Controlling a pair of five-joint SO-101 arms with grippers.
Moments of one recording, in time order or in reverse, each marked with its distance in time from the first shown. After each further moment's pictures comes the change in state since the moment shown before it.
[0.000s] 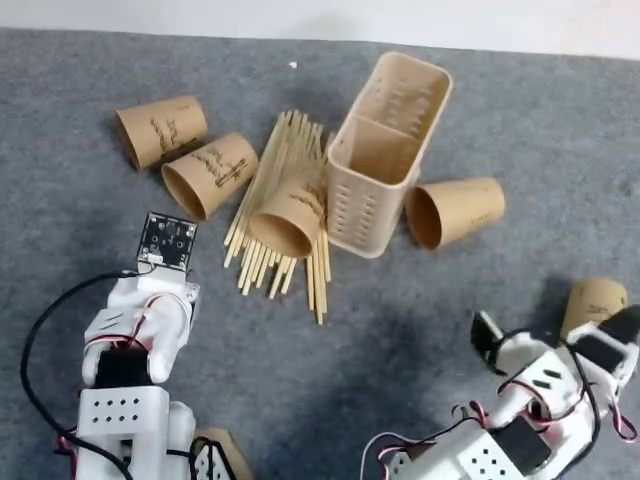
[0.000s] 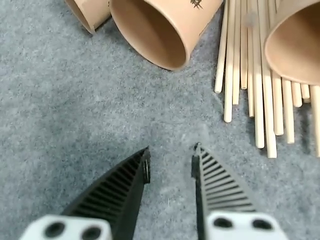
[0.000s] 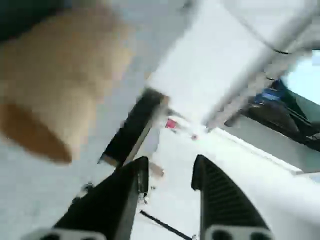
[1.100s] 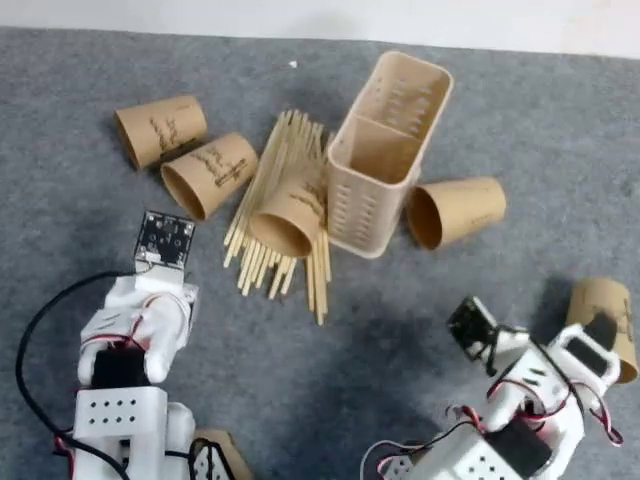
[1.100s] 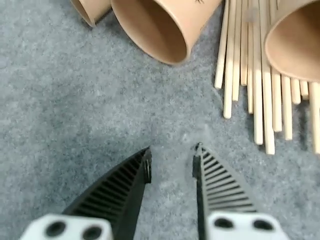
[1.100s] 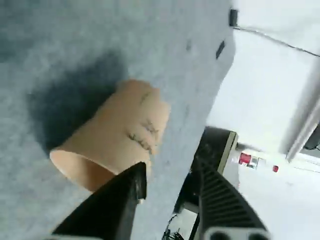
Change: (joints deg) left arm 0.1 0.0 -1.9 3.1 0.7; right arm -4.7 0.1 -7.8 22.9 -16.4
